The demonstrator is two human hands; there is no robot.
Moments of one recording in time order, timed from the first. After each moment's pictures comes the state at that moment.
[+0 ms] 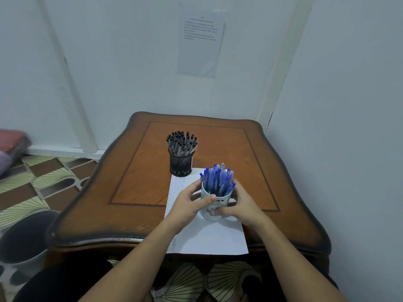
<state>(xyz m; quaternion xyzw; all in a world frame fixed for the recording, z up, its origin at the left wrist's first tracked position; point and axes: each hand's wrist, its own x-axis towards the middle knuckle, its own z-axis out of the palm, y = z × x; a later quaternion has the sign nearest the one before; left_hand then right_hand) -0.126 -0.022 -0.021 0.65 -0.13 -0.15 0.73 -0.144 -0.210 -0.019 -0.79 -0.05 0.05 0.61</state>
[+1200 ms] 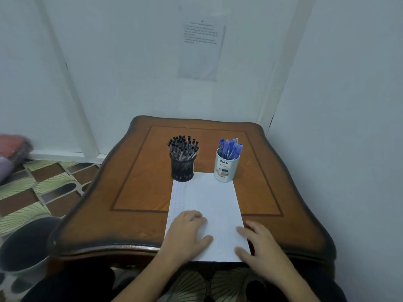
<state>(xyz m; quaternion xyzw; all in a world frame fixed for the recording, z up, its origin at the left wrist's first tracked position) -0.158 -0.002 -0.056 0.94 -0.24 0.00 0.25 -0.224 -0.222 -0.031 -0.96 0.01 0.11 0.24</state>
